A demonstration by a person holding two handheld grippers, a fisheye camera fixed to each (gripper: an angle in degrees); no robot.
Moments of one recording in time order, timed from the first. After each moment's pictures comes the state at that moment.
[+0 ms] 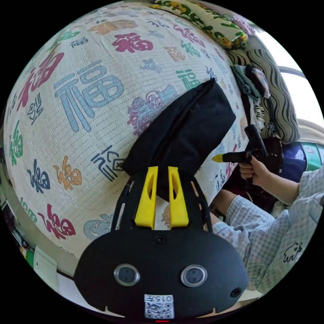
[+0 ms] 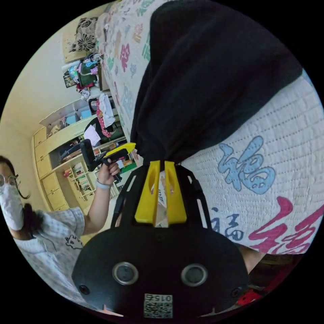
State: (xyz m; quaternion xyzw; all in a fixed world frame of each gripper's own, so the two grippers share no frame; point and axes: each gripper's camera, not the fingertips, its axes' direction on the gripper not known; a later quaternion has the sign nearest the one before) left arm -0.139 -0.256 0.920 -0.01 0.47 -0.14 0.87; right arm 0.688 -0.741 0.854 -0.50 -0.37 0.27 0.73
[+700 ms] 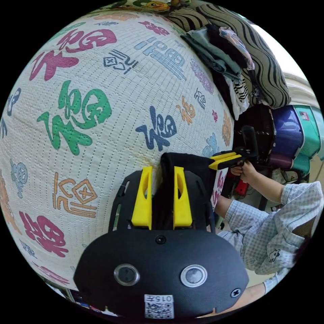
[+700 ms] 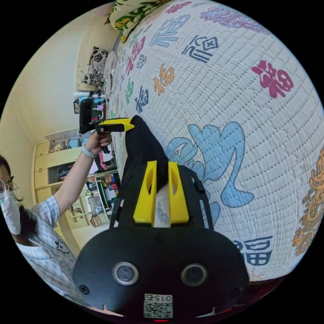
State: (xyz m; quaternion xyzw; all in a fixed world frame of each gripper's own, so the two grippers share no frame) left arm -0.088 -0.580 0.898 -0.01 0.50 0.13 0.86; right arm 0.821 -0.761 0.835 -0.37 -0.31 0.29 0.83
